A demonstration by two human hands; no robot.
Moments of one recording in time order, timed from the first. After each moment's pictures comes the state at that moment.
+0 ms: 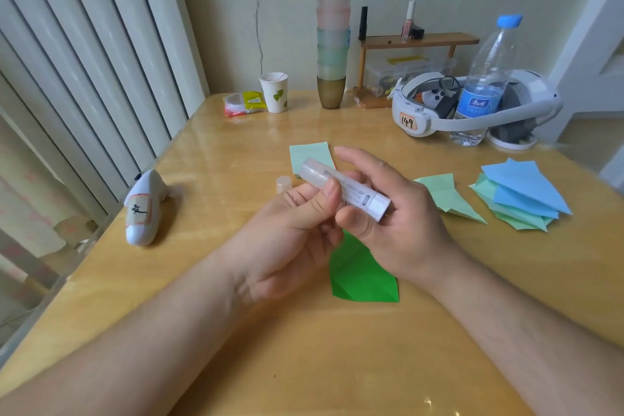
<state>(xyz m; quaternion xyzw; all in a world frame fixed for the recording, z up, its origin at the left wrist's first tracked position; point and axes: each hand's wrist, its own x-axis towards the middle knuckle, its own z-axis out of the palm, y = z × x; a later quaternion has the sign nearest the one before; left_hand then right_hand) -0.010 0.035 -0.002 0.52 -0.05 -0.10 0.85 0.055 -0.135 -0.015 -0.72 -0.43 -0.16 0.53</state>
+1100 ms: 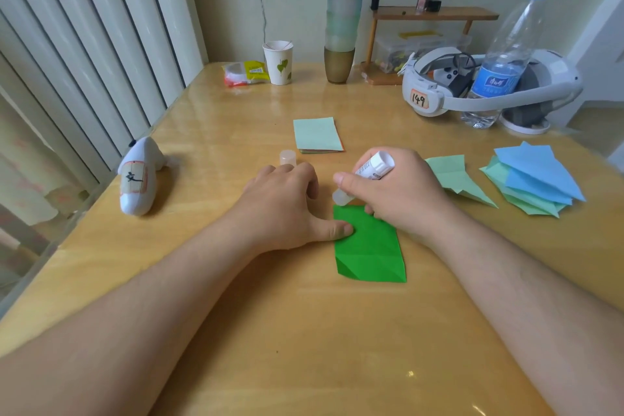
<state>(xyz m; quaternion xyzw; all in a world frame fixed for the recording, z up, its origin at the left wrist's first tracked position) 0.017 0.065 -0.025 0.98 0.03 0.00 0.19 0.083 -0.123 -0.017 -0.87 -0.19 0.02 0.46</state>
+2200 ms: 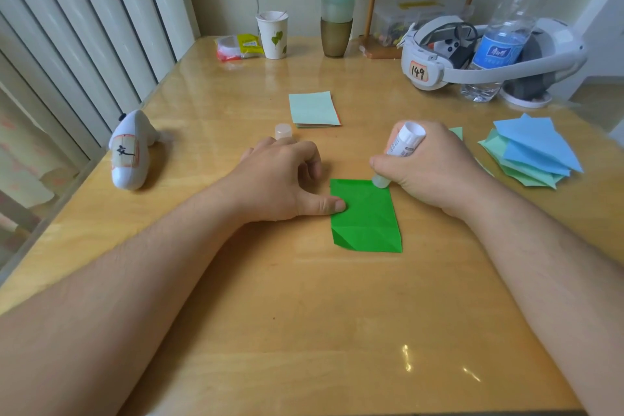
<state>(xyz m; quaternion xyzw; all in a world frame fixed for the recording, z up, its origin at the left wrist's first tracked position) 0.020 0.074 -0.026 0.98 -0.04 0.01 0.20 0.085 -0.156 -0.009 -0.91 -0.16 0.00 0.38</state>
